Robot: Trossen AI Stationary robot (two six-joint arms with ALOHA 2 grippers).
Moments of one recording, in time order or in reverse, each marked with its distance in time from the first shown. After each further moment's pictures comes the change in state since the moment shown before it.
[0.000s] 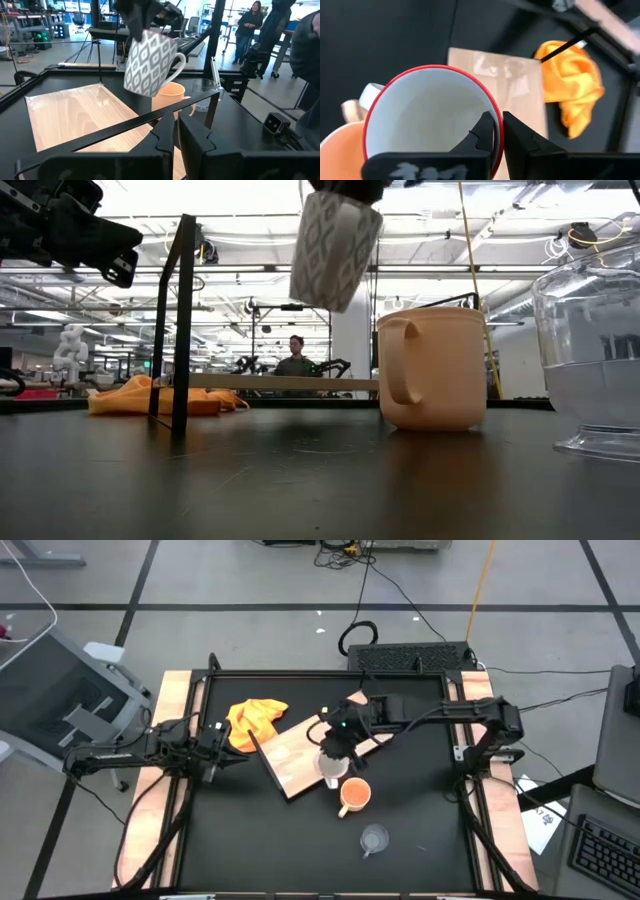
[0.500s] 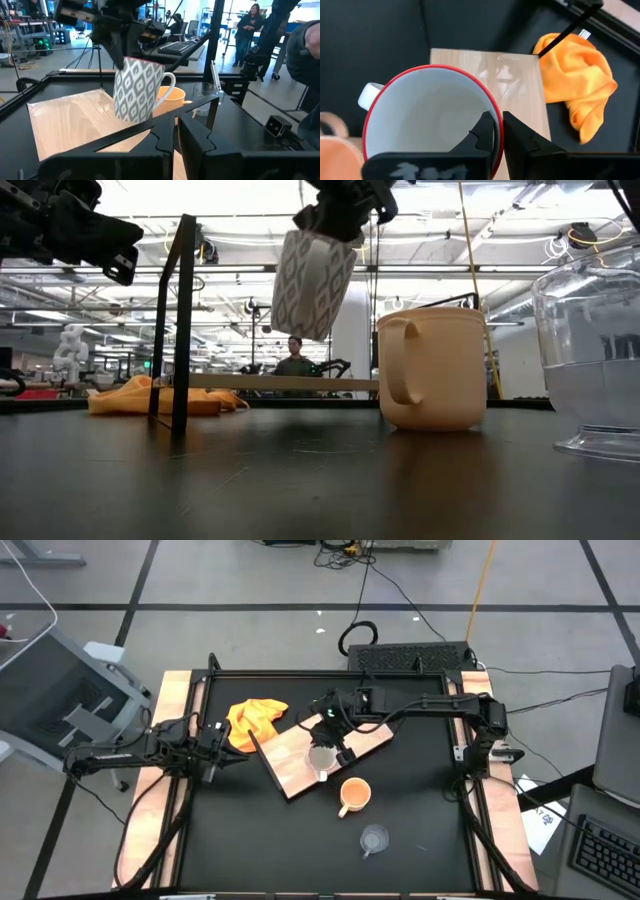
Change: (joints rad) left arm 0.000 0.000 0.000 0.019 -0.003 0.010; right arm -0.104 0.107 0.002 0.106 -0.108 0.010
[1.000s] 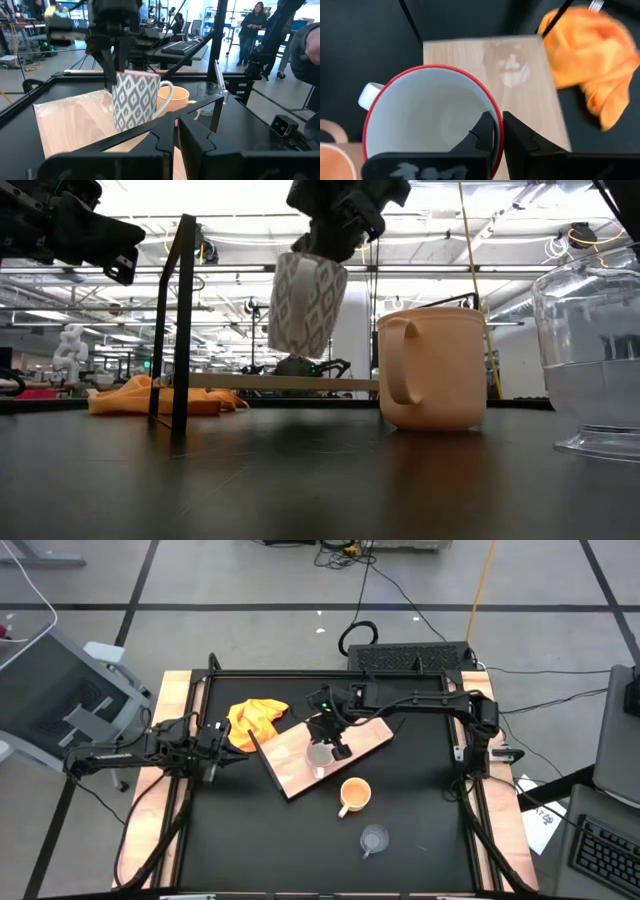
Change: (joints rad) left arm 0.000 0.000 0.000 0.006 -0.015 0.016; right arm -0.052 0.052 0.002 -0.010 -0.067 0.081
